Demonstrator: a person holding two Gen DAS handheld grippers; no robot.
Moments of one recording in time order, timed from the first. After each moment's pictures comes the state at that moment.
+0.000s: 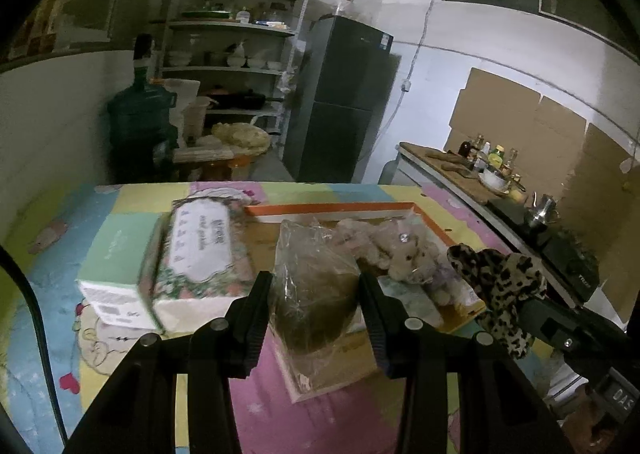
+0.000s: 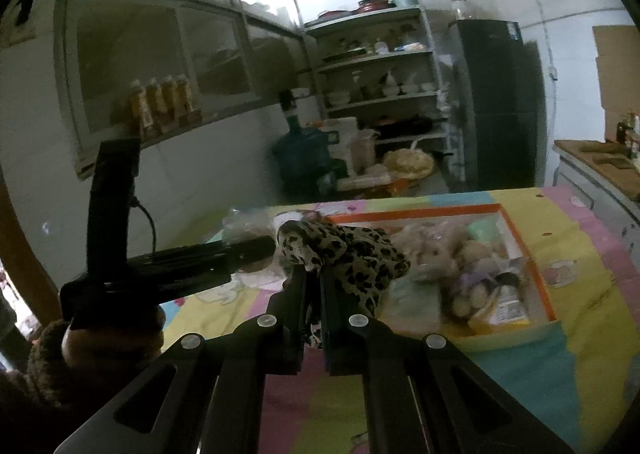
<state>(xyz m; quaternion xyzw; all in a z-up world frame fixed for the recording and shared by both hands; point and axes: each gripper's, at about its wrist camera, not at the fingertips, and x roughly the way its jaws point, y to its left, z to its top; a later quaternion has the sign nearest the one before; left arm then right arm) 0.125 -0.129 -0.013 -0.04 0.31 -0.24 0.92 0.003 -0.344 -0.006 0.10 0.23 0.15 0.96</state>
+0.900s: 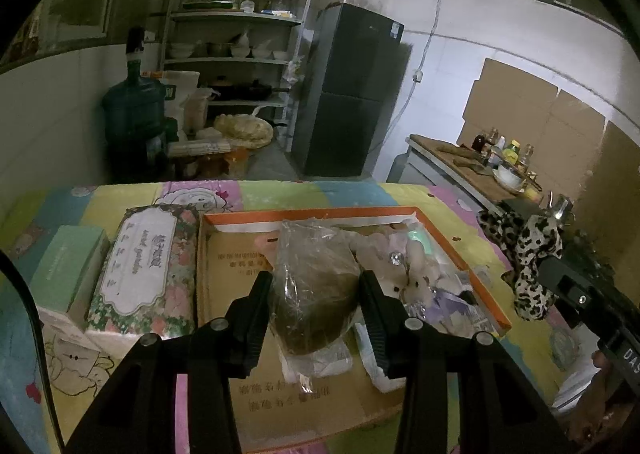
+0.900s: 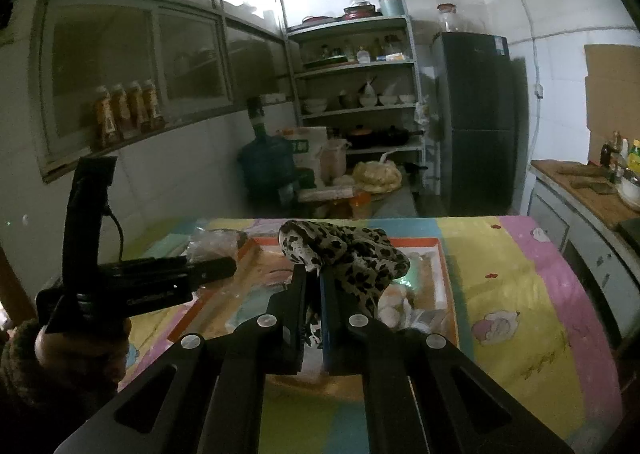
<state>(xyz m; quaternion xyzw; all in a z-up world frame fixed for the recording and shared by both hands) 0.160 -0.195 -0.024 -0.03 0.33 -0.21 0.92 0.048 -0.432 -0.004 0.07 0.23 0.12 0.96</state>
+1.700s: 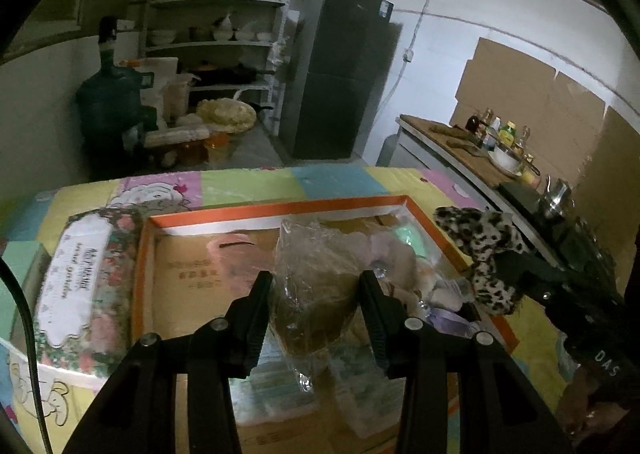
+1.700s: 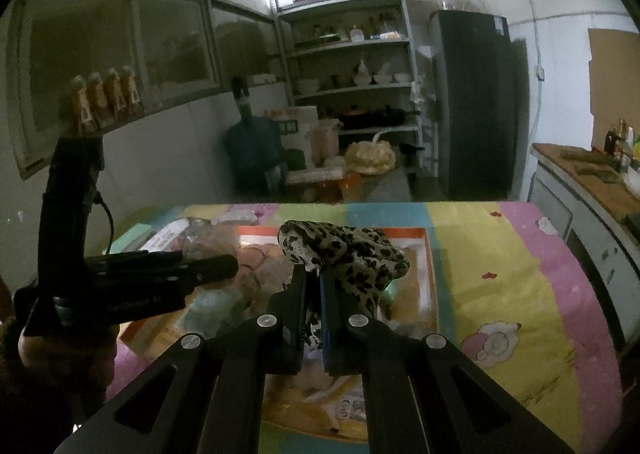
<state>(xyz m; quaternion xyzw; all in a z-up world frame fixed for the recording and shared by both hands) 0.190 -0.243 -0.043 -0.02 0.36 -0.24 0.90 0.103 -0.458 -0.031 0.07 0.26 0.12 0.96</state>
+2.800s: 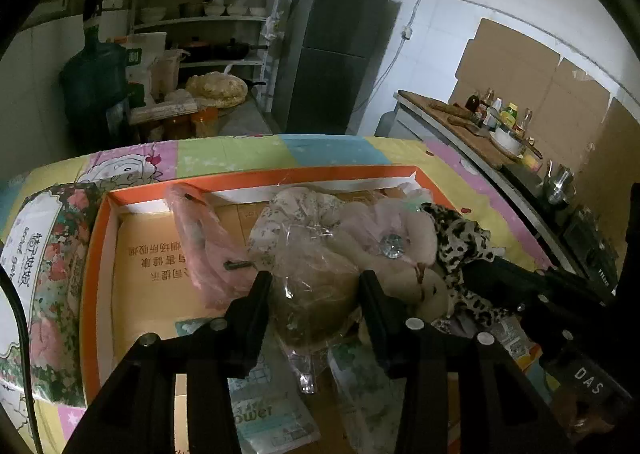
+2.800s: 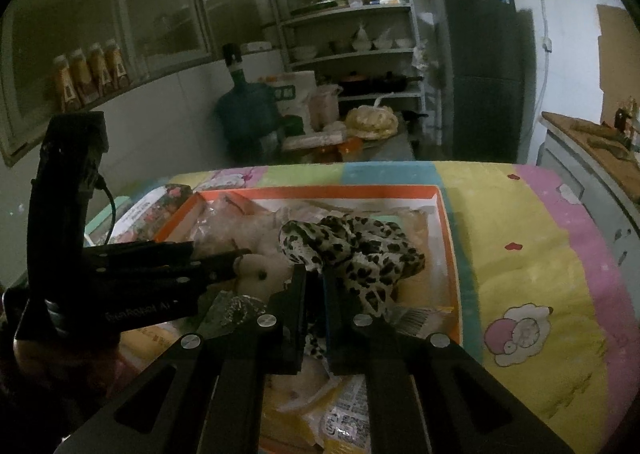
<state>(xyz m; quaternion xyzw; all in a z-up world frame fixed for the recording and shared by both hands) 0.214 -0.257 -0.077 -0.02 0.40 -0.25 0.88 0.145 -0.456 -0.070 0.07 0.32 0.12 0.94</state>
